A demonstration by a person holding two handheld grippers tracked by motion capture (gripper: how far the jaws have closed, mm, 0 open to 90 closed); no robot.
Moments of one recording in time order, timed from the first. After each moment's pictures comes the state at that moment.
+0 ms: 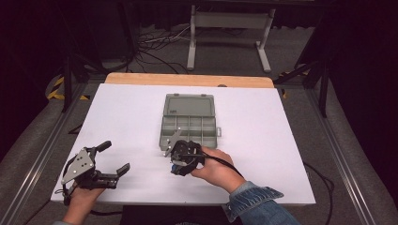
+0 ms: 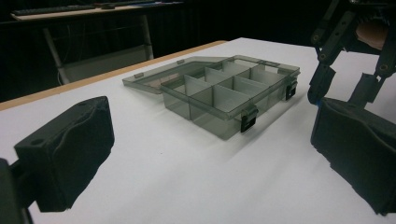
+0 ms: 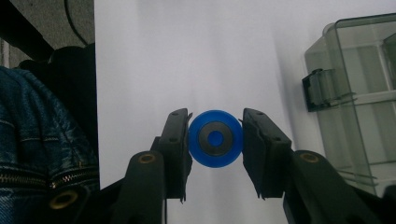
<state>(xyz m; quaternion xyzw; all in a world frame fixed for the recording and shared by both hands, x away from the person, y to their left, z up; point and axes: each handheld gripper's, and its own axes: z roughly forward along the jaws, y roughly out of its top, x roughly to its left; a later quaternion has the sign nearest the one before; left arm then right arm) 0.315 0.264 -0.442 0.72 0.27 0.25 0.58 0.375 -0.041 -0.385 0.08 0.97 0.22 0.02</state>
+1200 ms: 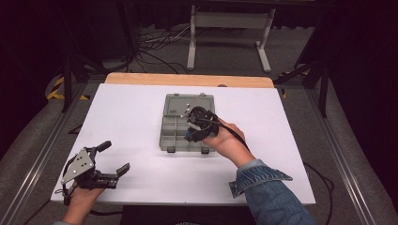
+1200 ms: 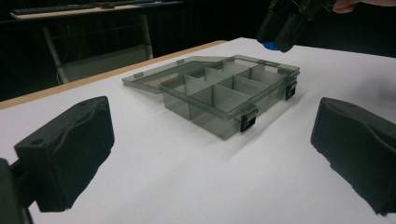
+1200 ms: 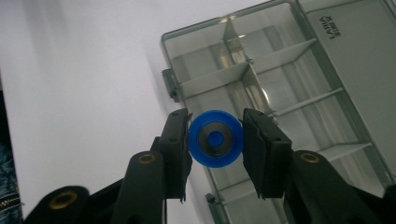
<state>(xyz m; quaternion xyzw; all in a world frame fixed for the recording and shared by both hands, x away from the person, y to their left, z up) 0.315 0.264 -0.442 0.72 0.27 0.25 0.59 0.449 -0.084 -0.346 0.18 0.95 0.24 0.07</state>
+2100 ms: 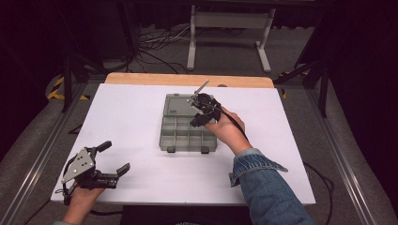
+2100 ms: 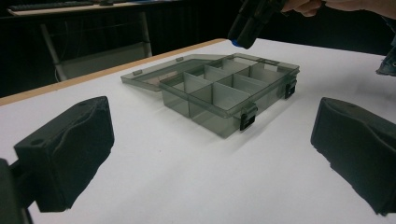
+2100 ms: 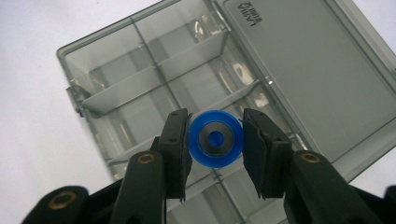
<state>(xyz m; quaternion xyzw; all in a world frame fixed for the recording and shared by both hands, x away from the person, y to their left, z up) 0.316 0.264 -0.443 0.73 0.27 0.24 0.58 0.502 -0.097 -0.356 0.25 0.94 0.23 0.08</state>
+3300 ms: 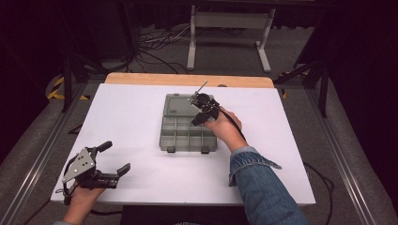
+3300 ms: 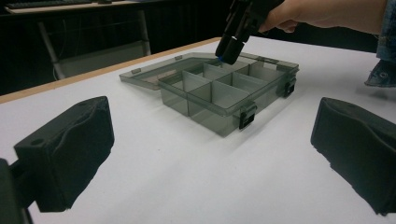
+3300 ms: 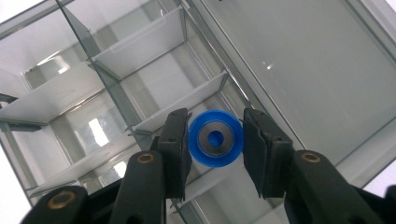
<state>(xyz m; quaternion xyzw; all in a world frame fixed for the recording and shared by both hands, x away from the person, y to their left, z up) 0.317 0.264 -0.444 0.73 0.27 0.24 0.58 0.534 -0.097 -0.388 0.28 0.94 0.20 0.07</state>
